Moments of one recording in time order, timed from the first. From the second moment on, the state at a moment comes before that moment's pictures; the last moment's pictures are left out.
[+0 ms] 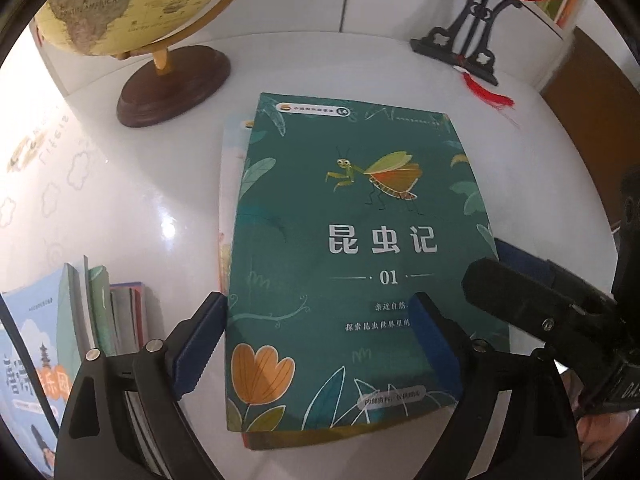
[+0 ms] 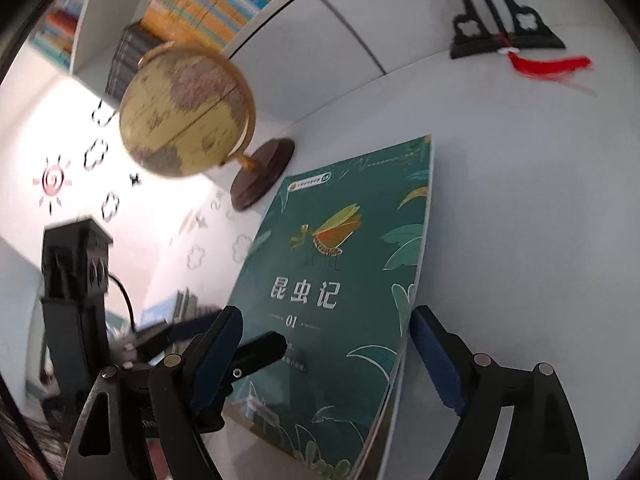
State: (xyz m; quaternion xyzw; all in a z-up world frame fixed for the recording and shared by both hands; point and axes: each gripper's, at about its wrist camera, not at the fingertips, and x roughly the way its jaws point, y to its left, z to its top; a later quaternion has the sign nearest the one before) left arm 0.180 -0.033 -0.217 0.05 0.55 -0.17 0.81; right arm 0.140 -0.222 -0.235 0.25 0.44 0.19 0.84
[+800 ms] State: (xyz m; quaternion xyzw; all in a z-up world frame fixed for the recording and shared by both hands) left arm 0.122 -0.044 -0.220 0.01 0.57 -0.22 0.79; right arm 0.063 -0.263 -0.240 0.30 0.49 0.19 0.80
